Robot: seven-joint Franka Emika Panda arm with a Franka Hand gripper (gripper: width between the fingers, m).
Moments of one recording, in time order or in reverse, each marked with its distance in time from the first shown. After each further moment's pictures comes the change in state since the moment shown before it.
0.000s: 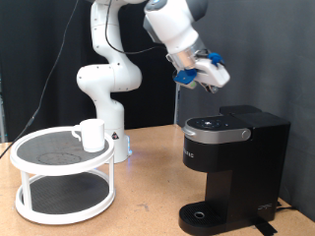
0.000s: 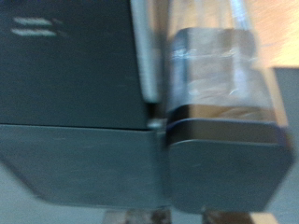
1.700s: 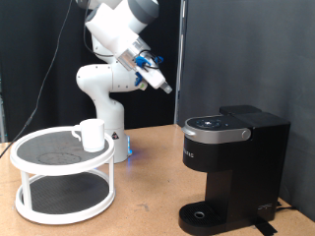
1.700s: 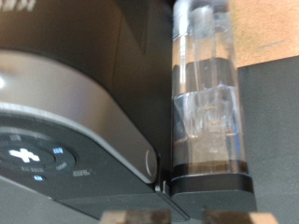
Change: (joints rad) arm -0.140 -0.240 -0.189 -0.230 0.009 -0.104 -0.007
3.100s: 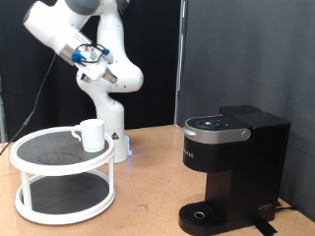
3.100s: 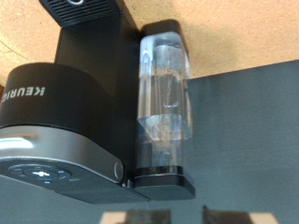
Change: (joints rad) arm -0.182 -0.080 -0.342 0.035 -0.261 -0.381 -0.169
